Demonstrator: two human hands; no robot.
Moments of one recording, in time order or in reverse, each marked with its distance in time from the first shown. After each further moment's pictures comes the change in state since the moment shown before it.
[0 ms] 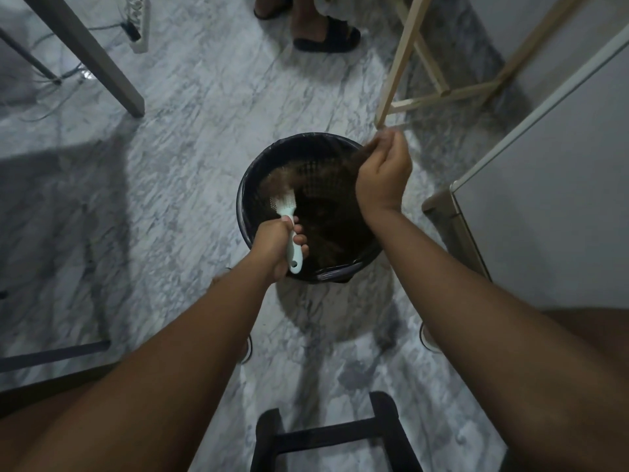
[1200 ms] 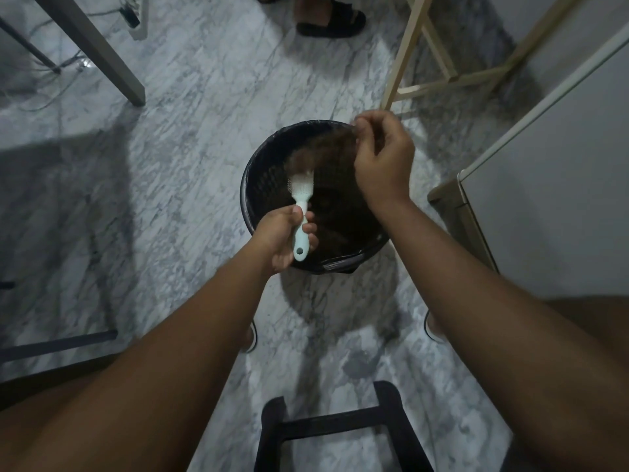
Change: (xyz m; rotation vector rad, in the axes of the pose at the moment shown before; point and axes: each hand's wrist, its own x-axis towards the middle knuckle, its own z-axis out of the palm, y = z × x) left_hand -0.005 0.004 -0.010 -0.084 -0.226 -0.062; right_hand -0.002 -0.008 -0.004 0.049 -0.218 -0.060
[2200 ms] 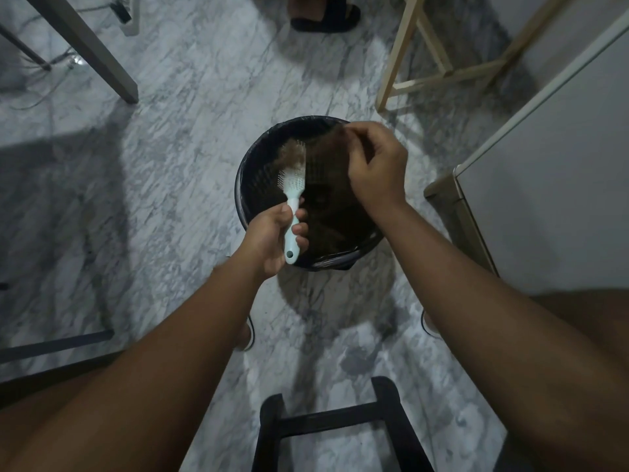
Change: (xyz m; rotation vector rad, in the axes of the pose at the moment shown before) left_hand -0.004 -0.005 -0.009 -0.068 -0.084 0.045; right_hand -0.010 0.006 -0.006 -0.099 -0.010 -0.093
